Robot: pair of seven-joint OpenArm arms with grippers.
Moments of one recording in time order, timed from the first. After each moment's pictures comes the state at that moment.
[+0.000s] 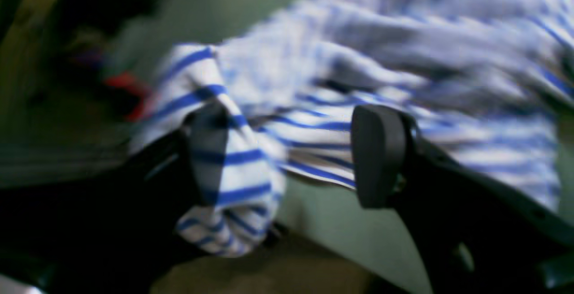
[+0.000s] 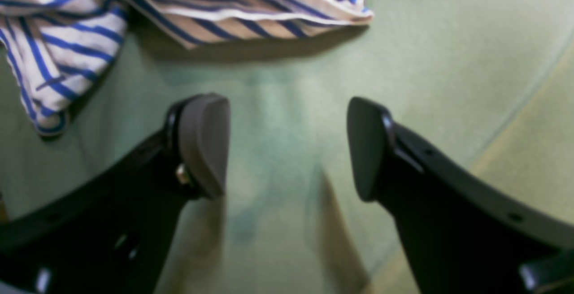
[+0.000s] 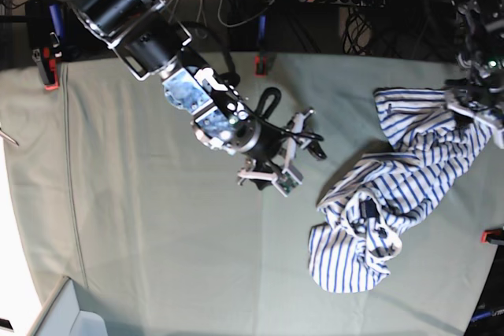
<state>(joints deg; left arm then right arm) 14.9 -13.5 -28.4 95.6 -9.2 -3.4 42.0 16.1 -2.2 -37.6 52.0 8.6 16.8 -4.8</state>
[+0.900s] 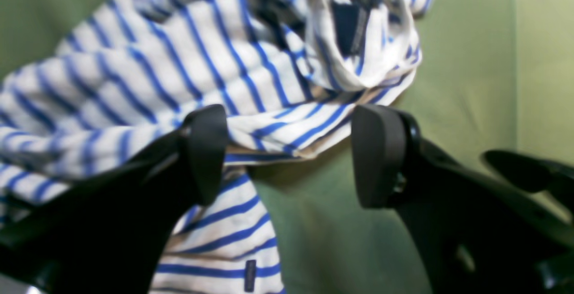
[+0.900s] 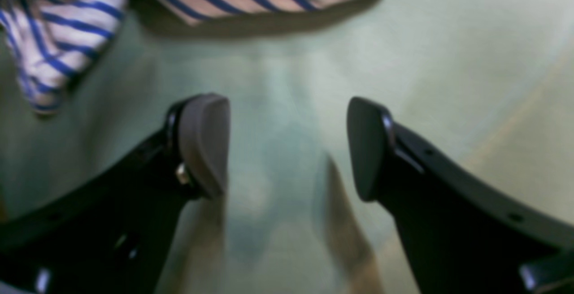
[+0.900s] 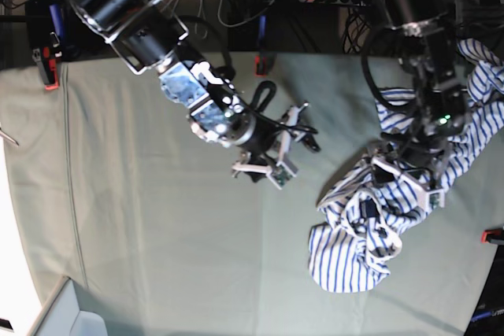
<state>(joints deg) -2.5 -1.2 -21.4 86.7 -7.4 -14.1 43.1 14.7 -0.7 -37.4 52.1 8.4 16.7 -4.8</state>
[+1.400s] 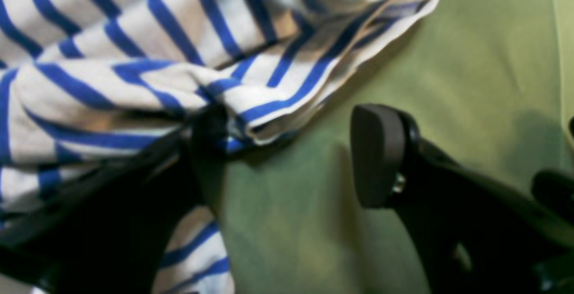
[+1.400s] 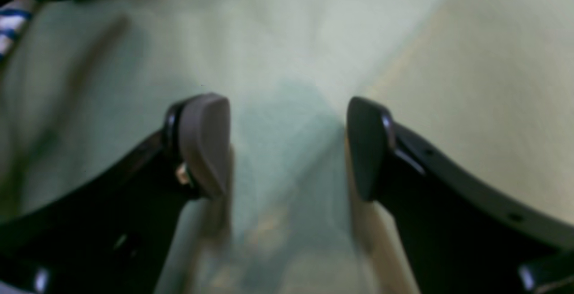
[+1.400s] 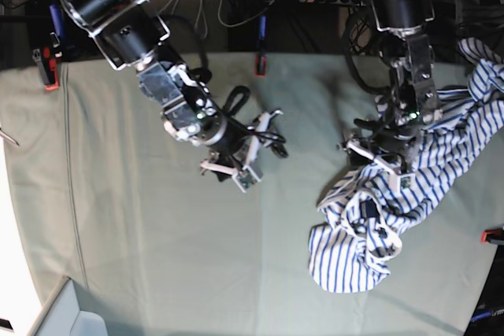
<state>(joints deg) -3.2 -1.6 -17.1 72.4 -7.3 -13.9 33.0 13.3 2.3 -31.8 52.1 8.5 16.8 -5.0</state>
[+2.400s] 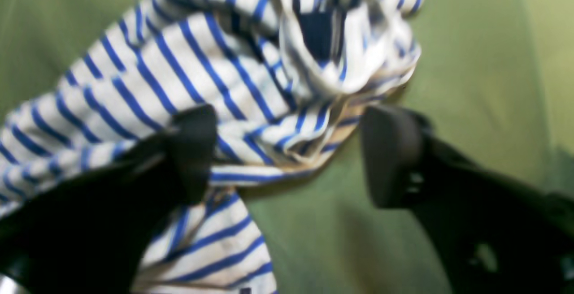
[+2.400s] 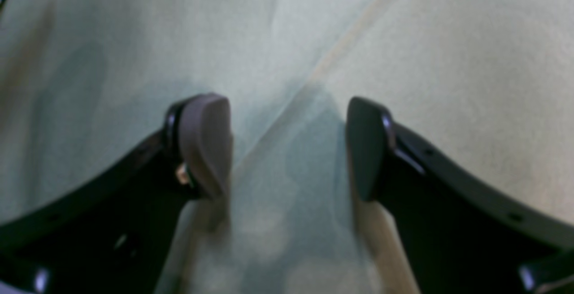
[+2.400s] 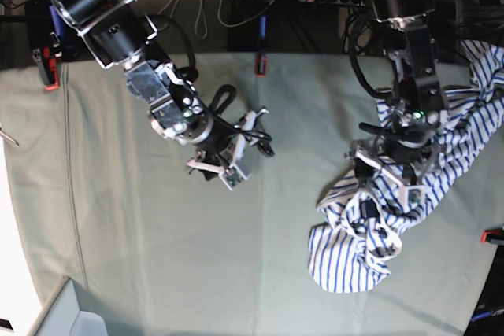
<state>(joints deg) -0.8 -0.1 -17.2 83.0 0.6 -14.1 32.3 12.6 5.7 -31.8 53.2 8.5 16.8 -4.8</state>
